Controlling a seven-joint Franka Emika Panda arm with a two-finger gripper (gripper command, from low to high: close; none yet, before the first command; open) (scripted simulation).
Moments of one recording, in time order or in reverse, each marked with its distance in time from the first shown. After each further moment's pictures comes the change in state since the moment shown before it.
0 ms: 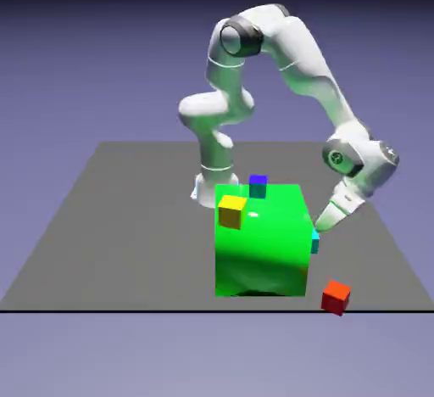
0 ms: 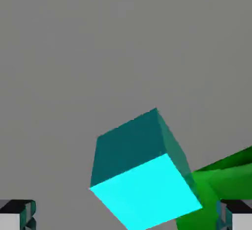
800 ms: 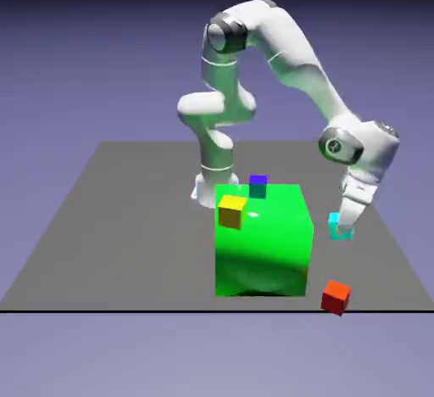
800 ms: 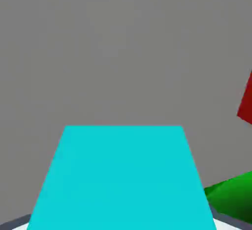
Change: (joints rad) arm -0.197 -0.087 -0.021 0.184 0.056 0.140 -0.044
